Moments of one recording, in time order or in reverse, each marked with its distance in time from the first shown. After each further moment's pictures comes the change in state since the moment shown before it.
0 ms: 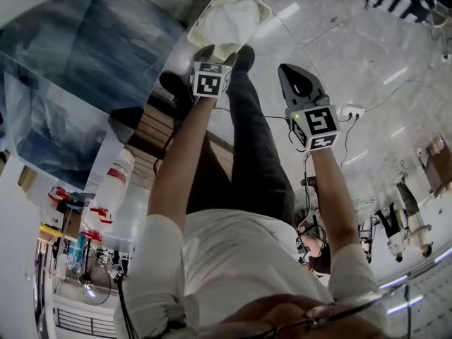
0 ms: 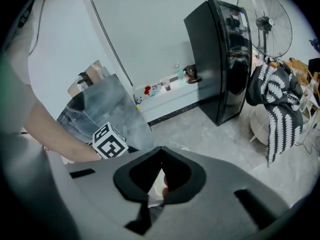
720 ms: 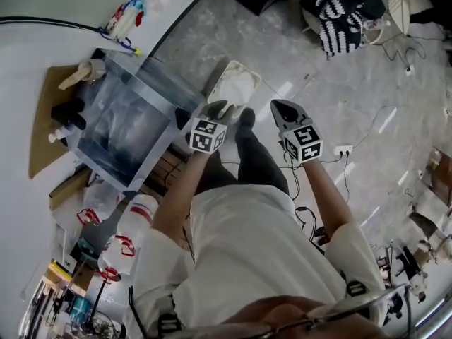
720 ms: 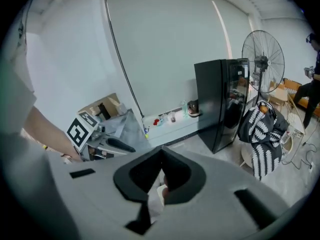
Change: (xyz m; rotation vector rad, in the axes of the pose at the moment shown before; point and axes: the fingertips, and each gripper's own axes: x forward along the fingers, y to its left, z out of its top) left arm -0.345 -0.124 0.120 0.213 -0.313 -0.183; right arm -0.209 0.109 0.172 -0.041 -0.180 -0.041
